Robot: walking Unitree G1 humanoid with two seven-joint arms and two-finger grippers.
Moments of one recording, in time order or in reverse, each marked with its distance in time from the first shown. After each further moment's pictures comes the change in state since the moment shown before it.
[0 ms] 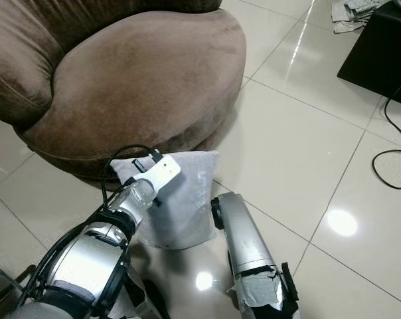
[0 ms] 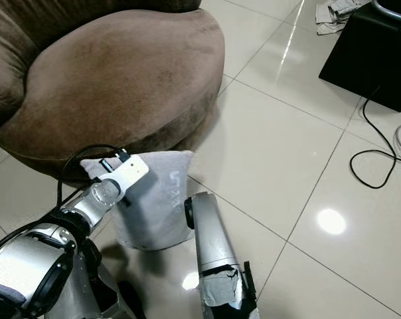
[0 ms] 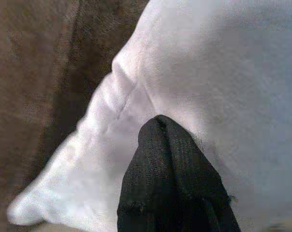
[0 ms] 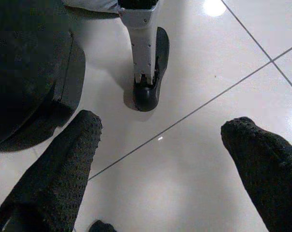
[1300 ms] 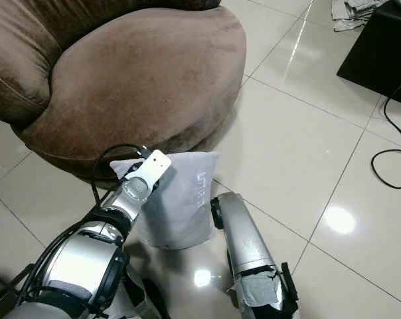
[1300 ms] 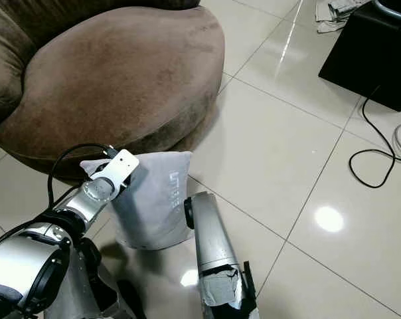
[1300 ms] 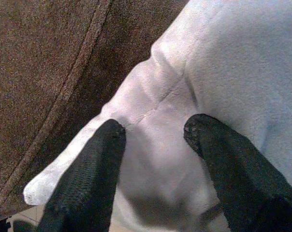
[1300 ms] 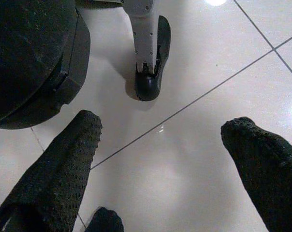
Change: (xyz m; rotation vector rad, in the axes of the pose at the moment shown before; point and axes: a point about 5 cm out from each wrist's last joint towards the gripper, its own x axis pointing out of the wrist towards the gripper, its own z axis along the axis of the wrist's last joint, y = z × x) left arm -0.001 0.012 -0.006 -0.086 0.022 0.063; right arm -0.006 0.002 -0.005 0.003 0.022 0.001
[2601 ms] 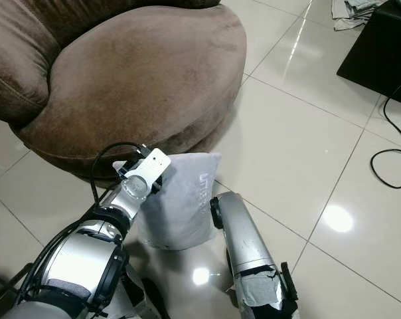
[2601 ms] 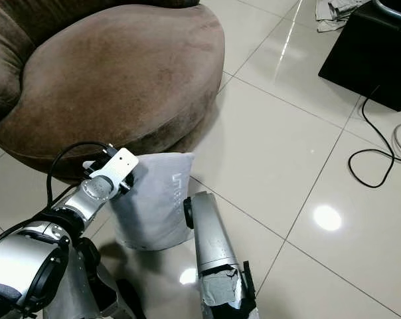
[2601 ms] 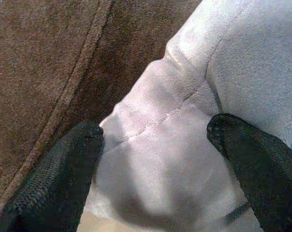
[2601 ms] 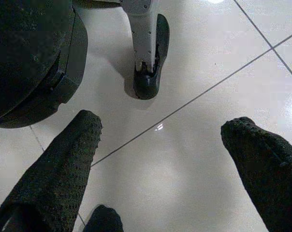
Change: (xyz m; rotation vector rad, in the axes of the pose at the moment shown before) left arm 0.000 0.003 0.002 0.019 -0.004 -0.018; right arm 0.000 -0.001 0.001 -0.002 0.002 0.000
